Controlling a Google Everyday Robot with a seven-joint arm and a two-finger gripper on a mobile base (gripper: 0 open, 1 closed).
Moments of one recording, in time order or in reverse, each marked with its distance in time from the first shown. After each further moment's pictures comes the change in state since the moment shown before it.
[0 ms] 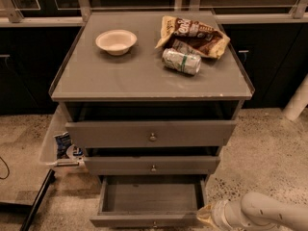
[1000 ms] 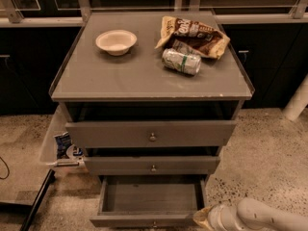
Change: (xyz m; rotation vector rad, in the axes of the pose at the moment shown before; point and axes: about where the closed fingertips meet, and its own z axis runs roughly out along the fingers) arm 0.026 -0.005 0.050 -0.011 -0.050 0.079
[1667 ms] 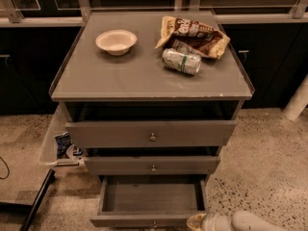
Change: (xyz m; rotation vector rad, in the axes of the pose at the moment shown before) arm 0.021 0.008 0.052 0.012 -0.101 -0.065
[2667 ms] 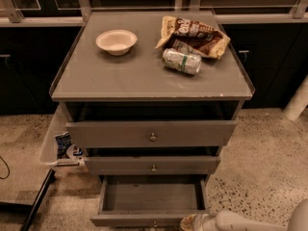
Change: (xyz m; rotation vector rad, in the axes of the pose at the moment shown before) arm 0.026 -0.007 0.060 0.036 0.104 -0.171
